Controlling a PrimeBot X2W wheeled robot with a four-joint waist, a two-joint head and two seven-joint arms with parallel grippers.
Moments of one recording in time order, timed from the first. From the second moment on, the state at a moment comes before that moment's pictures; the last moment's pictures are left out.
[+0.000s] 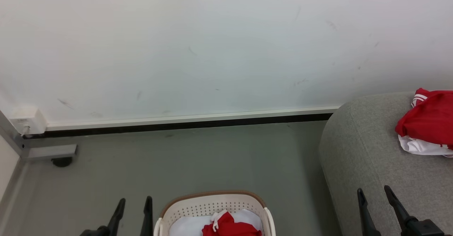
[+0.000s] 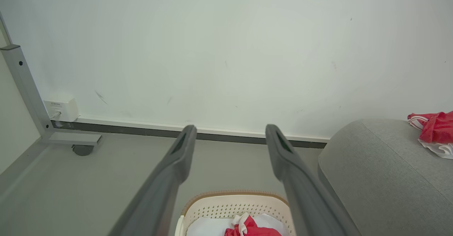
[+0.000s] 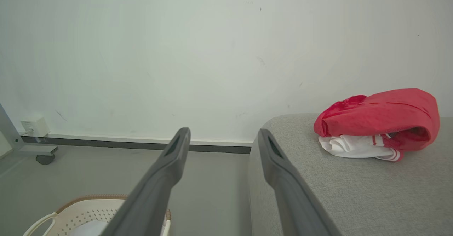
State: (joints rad) left arm 0.05 0.05 -0.06 0.20 -0.21 -0.06 -0.26; right arm -0.02 -0.05 0.01 0.29 0.12 0.13 -0.26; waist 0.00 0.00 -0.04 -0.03
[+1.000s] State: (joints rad) left arm -0.06 0.05 -0.13 0.32 -0.21 -0.06 -0.26; right arm -0.07 -0.05 0.02 0.26 0.13 0.13 -0.26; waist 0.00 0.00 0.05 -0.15
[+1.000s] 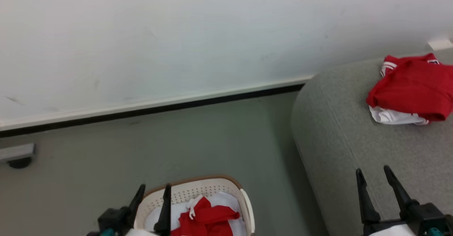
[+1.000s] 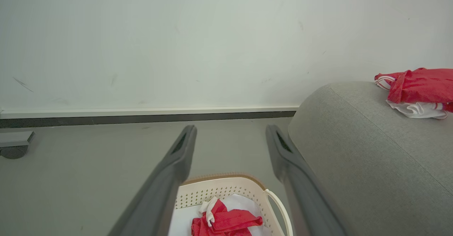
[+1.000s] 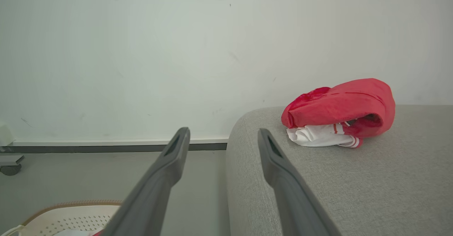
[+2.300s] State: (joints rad) left arm -0.86 0.20 -0.23 1.16 -0.10 -0.02 -0.04; right arm -0.33 -0.05 0.10 -0.10 0.25 0.13 -0.26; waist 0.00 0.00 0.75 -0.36
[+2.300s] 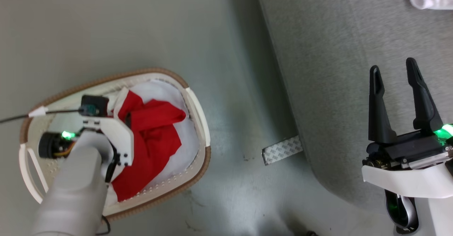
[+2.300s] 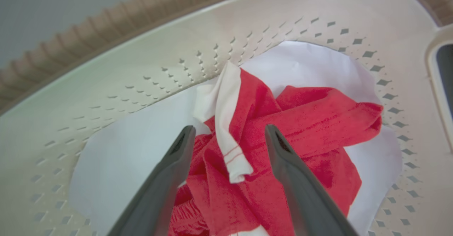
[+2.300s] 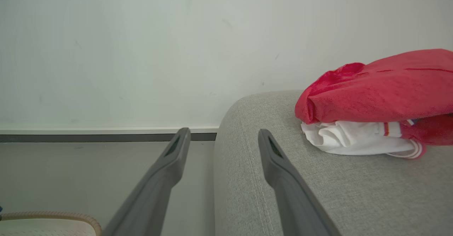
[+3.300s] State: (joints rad) left arm -0.81 0.07 -0.27 1.26 -0.19 -0.11 -0.23; right arm -0.30 -0.05 0.07 0.00 0.21 0.13 -0.26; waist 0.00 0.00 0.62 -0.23
